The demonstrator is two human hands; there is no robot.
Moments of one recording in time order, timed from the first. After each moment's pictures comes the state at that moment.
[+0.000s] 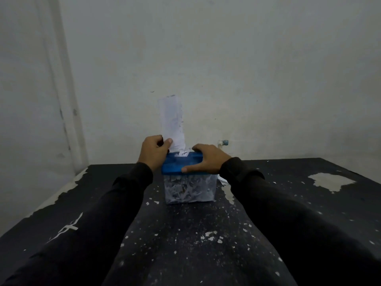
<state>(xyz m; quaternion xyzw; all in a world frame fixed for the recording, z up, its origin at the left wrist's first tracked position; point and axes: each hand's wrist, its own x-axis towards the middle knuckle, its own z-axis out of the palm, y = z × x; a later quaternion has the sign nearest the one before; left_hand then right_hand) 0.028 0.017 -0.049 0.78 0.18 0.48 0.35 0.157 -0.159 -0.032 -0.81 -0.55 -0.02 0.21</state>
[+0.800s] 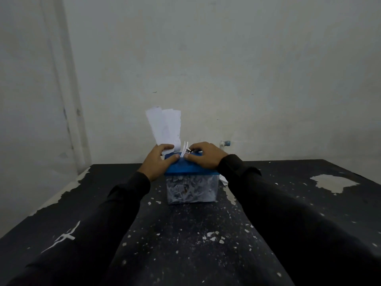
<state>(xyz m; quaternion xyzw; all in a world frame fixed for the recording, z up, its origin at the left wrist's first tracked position) 0.014 0.019 -0.075 0.85 0.15 0.37 0.35 0.147 -0.149 -0.025 -0.80 -0.54 0.00 0.27</state>
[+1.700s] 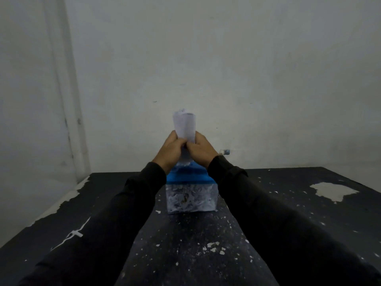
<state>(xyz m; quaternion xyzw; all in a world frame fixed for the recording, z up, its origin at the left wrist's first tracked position) 0.037 -0.036 -0.009 0.72 0.06 0.38 0.57 0.114 -0.131 0.004 -0.65 -0.50 0.07 0.57</state>
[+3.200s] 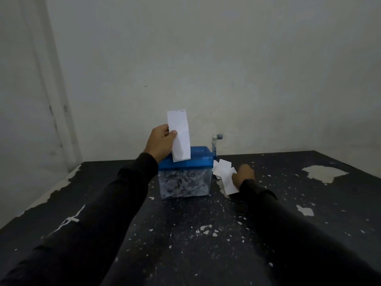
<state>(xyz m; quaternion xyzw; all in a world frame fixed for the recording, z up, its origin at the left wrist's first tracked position) 0.046 -0.024 -0.028 0.75 0.15 0.41 0.49 0.248 -0.209 -0.140 -0.91 -0.14 0.01 0.40</state>
